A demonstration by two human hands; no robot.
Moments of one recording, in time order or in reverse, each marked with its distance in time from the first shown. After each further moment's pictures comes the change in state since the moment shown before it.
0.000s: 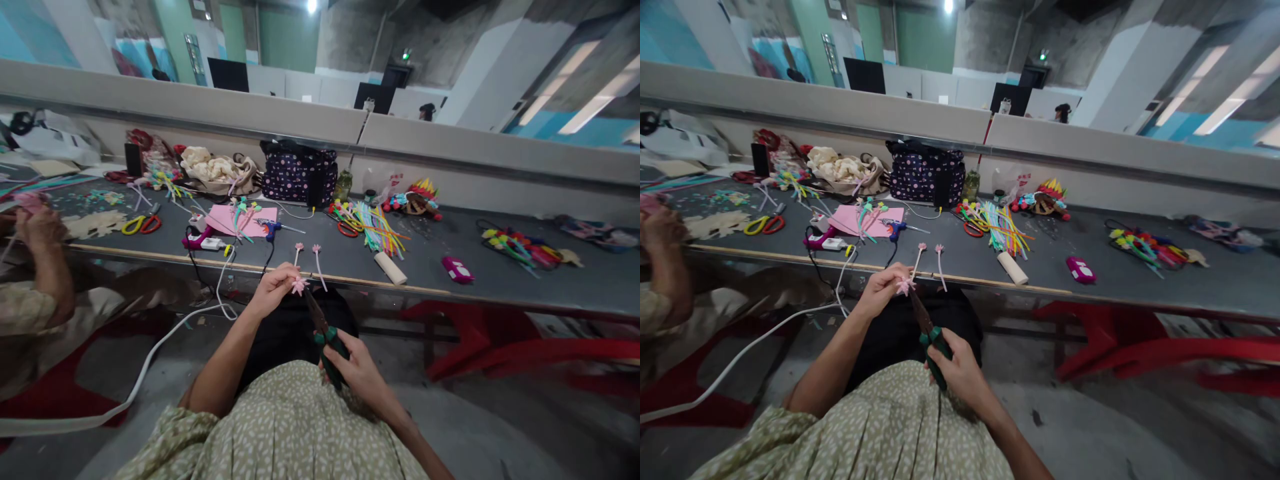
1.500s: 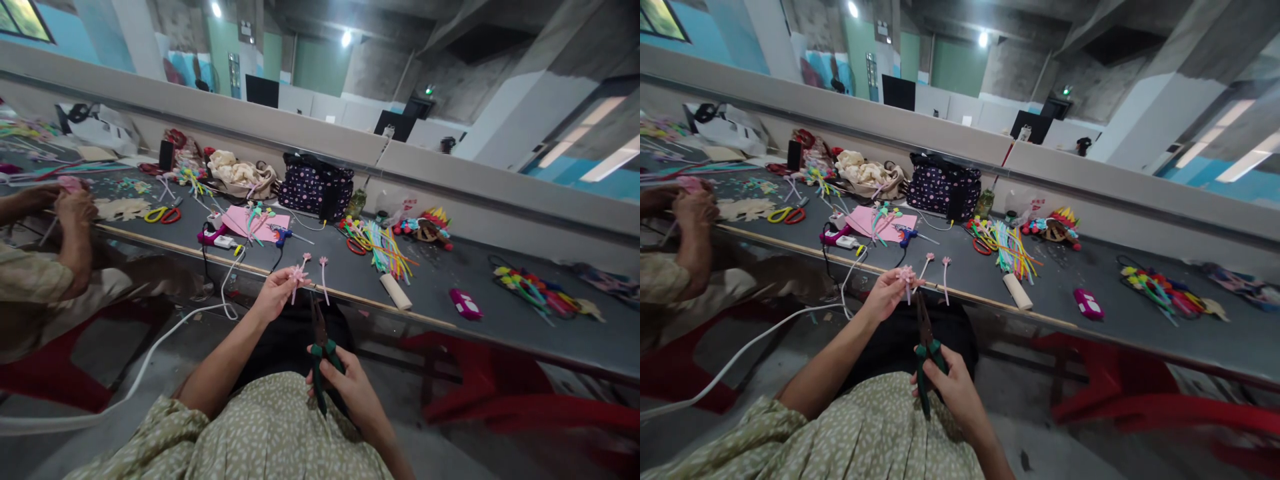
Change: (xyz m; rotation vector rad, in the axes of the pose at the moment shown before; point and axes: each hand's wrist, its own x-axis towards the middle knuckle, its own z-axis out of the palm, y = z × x) left_hand -0.002 -0.007 0.015 -0.676 0.415 -0.297; right_hand 0.005 0.014 -0.004 0.170 -0.120 0.031
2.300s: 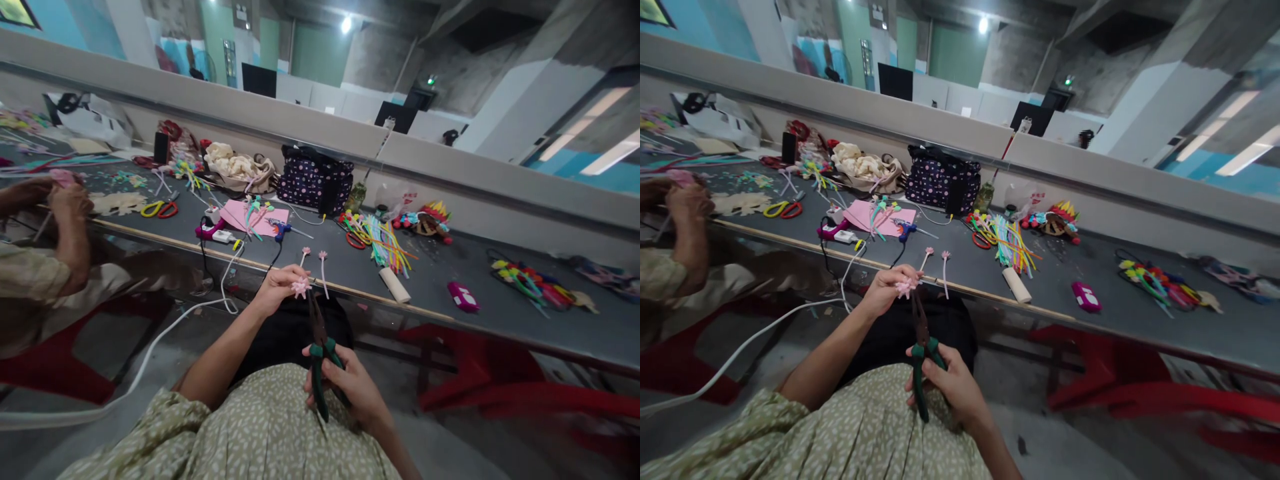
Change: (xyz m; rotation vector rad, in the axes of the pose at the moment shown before) left_hand 0.001 0.003 -0.006 0.280 -0.308 0.230; right_hand -0.007 -0.004 0.000 0.116 -0.154 0.069
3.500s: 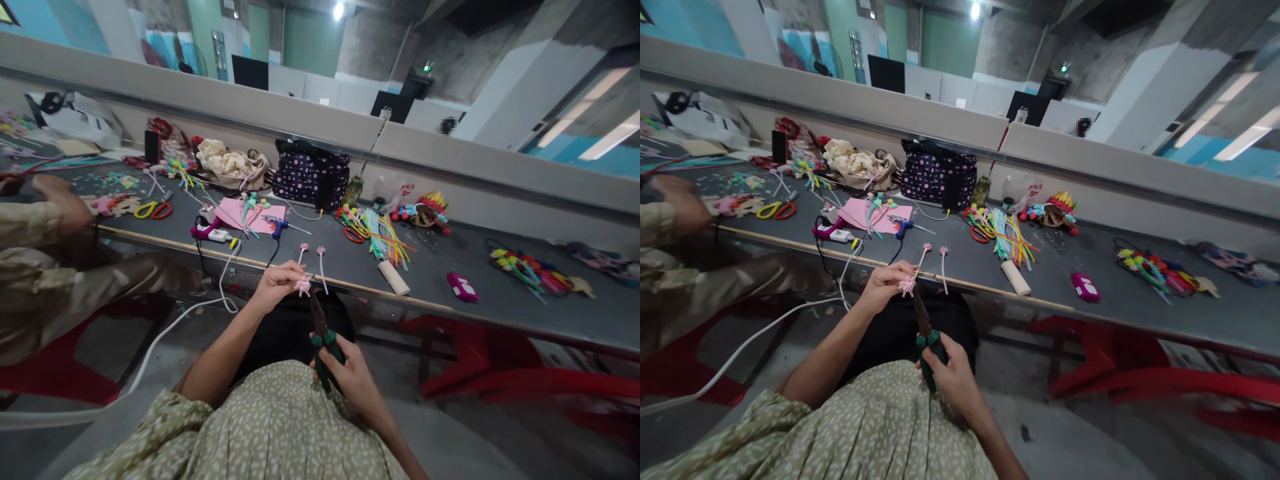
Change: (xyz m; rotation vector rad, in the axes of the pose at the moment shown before) left_hand 0.002 0.008 0.001 0.199 -0.023 0.007; right_hand 0.004 -0.001 0.006 -0.259 0.288 -0.097
